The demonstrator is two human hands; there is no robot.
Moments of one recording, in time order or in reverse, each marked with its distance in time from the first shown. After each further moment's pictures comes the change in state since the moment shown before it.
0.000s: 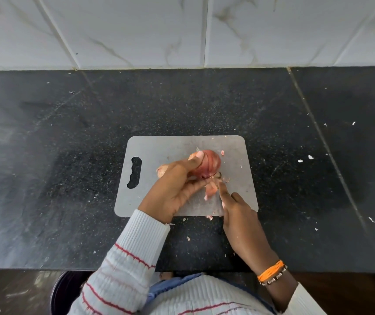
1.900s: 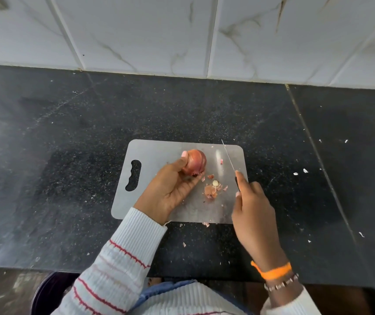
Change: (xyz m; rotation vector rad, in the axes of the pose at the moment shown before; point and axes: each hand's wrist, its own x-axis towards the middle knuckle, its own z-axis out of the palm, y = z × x) left_hand 0.014 0.010 -0.008 -0.368 0.036 -0.040; right_hand 0.010 -0.011 -0.038 -0.032 0.229 0.063
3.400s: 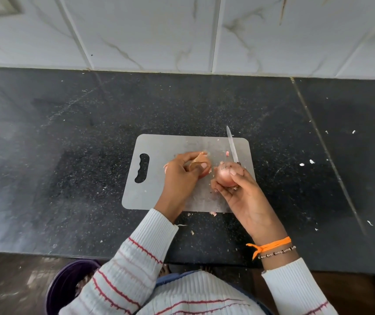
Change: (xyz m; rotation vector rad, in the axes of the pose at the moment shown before) left_hand -0.004 -0.025 -0.021 0.832 0.014 0.586; right_hand 0.020 0.000 0.026 1.728 -0.275 0.437
